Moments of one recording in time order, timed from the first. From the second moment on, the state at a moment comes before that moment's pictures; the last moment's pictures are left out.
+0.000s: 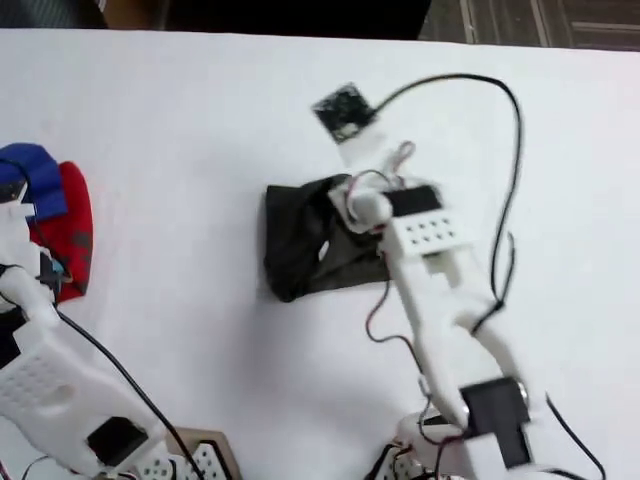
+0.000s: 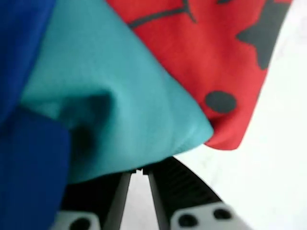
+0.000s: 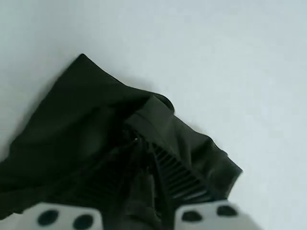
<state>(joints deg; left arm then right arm) -49.7 23.1 8.5 74.2 -25.0 -20.3 -6.3 21.5 47.2 22.0</state>
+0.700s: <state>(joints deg) -49.1 22.2 21.9 56.1 -24.9 -21.7 17.4 7.6 58.2 21.8</state>
